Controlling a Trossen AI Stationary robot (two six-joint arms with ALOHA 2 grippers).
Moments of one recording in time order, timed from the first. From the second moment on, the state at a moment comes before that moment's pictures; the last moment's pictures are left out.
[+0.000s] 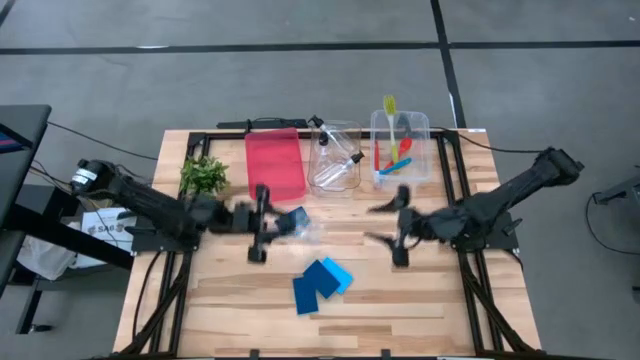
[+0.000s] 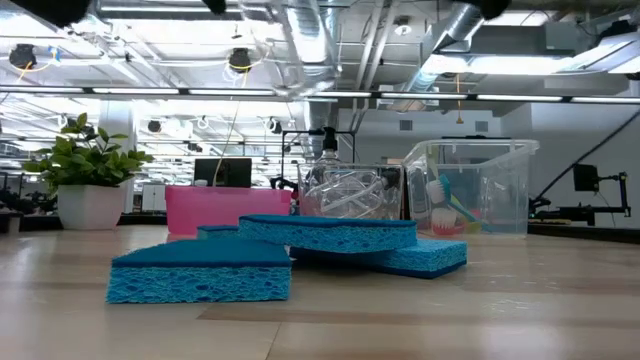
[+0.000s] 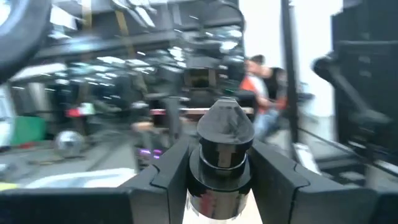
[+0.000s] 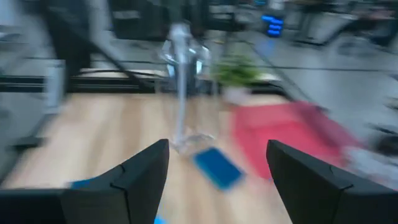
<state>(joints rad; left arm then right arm) -0.32 1.16 0.51 0.89 -0.22 0.23 0.47 0.93 0.75 -0.02 0.62 0.07</state>
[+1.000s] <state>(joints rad) 0.38 1.73 0.89 1.03 0.09 -0.37 0.26 0.79 0.75 -0.36 0.71 0.10</state>
